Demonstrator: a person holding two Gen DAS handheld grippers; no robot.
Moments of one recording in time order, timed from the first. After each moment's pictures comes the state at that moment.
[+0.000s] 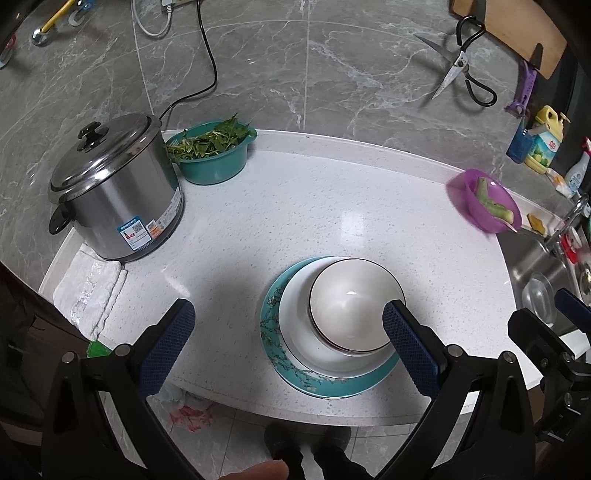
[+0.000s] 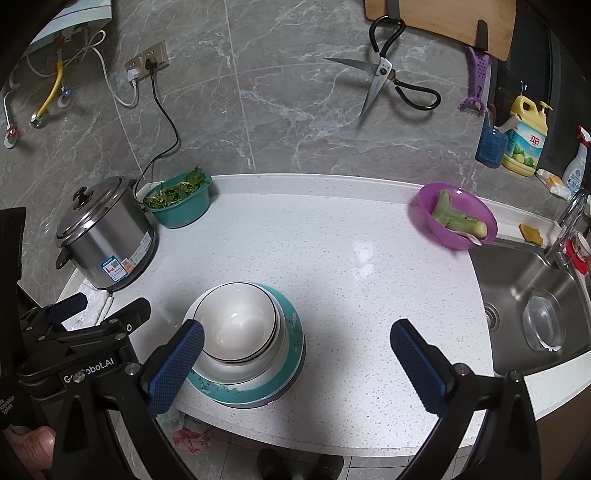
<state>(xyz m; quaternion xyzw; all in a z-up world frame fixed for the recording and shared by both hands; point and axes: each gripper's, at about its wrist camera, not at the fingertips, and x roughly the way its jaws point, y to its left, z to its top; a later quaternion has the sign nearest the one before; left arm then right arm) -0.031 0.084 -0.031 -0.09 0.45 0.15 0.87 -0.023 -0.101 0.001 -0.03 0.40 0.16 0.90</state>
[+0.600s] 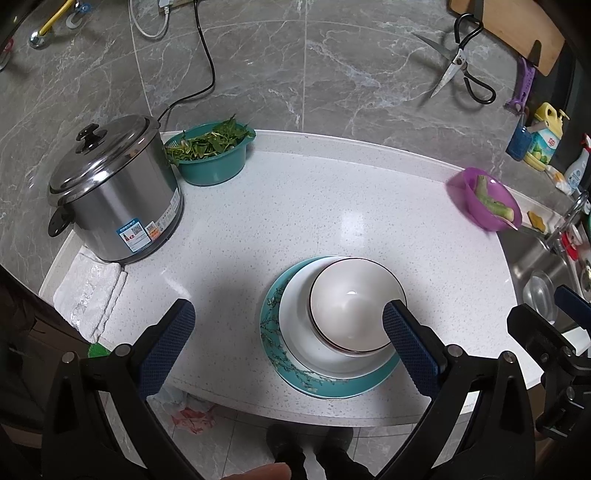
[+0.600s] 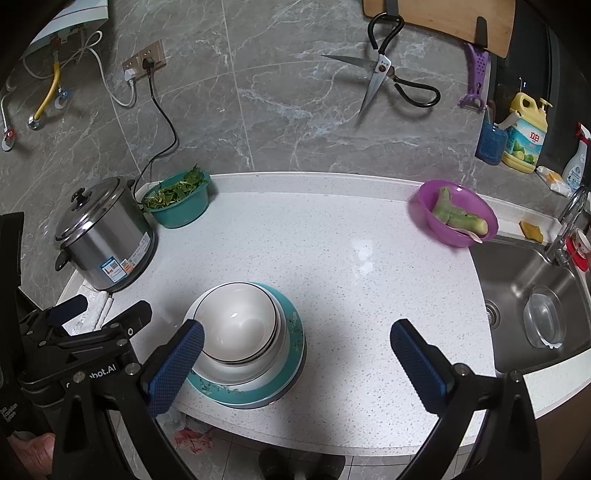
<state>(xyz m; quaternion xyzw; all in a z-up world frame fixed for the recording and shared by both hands) -0.033 0.081 -0.031 -0.09 0.45 0.15 0.87 -0.022 -0.098 0.000 -0.02 0.40 0.16 0.90</state>
